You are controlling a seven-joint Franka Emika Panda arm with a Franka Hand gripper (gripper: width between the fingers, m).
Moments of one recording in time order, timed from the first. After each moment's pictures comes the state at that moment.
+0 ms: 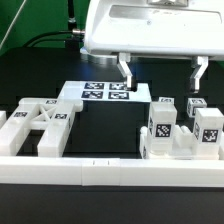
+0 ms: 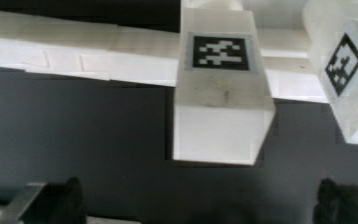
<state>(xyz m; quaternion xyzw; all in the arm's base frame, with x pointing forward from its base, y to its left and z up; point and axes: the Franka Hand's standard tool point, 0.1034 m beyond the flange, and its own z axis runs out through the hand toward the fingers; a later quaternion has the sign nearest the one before) 0.641 0.039 0.120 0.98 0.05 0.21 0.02</state>
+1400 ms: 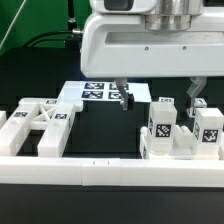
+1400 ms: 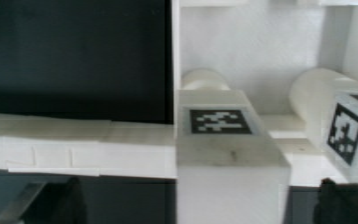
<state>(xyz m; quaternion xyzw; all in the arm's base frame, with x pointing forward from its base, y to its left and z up) 0.644 0.031 0.096 1.00 0.02 0.03 0.00</state>
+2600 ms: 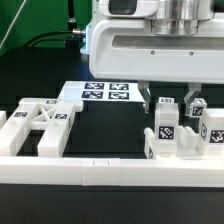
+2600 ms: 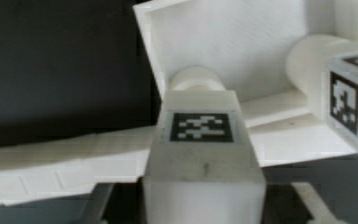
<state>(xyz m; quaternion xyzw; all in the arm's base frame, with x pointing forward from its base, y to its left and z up) 0.648 0.047 0.092 0.99 -0.12 0.04 -0.01</state>
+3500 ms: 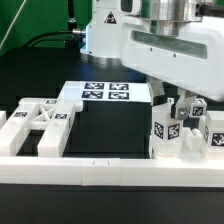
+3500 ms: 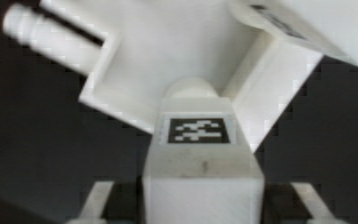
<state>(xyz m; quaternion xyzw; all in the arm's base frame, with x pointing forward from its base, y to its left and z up) 0.644 0.054 0.090 0.83 -0.56 0.02 -0.02</state>
